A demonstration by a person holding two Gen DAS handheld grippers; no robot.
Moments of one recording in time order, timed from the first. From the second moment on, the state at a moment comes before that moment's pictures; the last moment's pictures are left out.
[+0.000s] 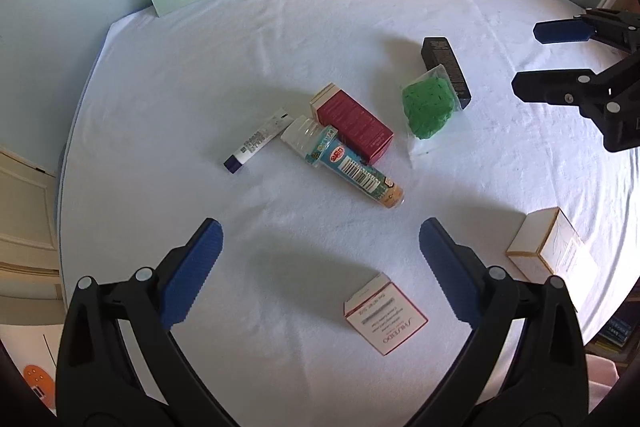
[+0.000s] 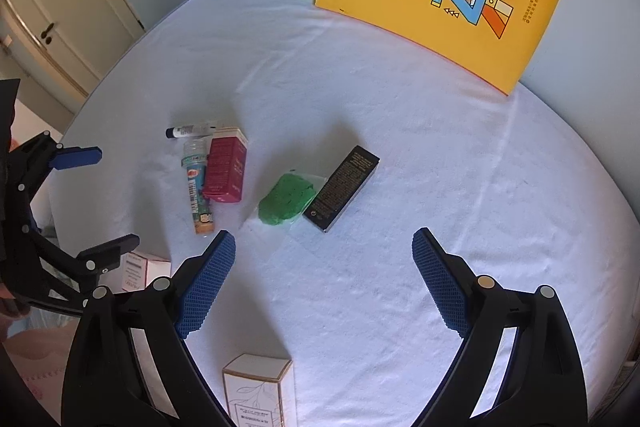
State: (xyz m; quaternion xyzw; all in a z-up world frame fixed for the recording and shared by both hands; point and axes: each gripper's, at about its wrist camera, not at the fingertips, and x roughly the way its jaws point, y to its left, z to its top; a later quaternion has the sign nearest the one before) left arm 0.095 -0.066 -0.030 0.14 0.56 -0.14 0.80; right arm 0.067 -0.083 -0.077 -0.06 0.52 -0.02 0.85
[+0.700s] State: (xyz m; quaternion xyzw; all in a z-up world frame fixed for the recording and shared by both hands) left arm 0.148 -0.070 -0.092 0.04 0.62 -0.11 0.77; right arm 0.153 -0.120 -0.137 -0.01 0.57 -0.05 0.82
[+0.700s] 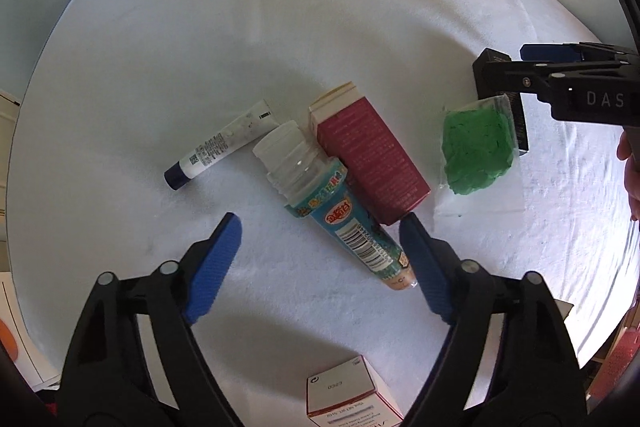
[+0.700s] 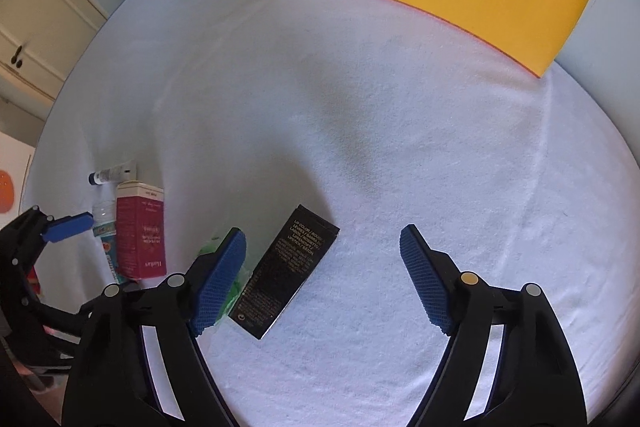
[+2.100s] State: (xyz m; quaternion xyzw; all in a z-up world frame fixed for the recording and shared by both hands) left arm 0.060 0.034 -0.041 0.06 0.57 -0.07 0.82; right arm 0.082 -0.026 -0.076 -0.07 0.54 0.01 0.84
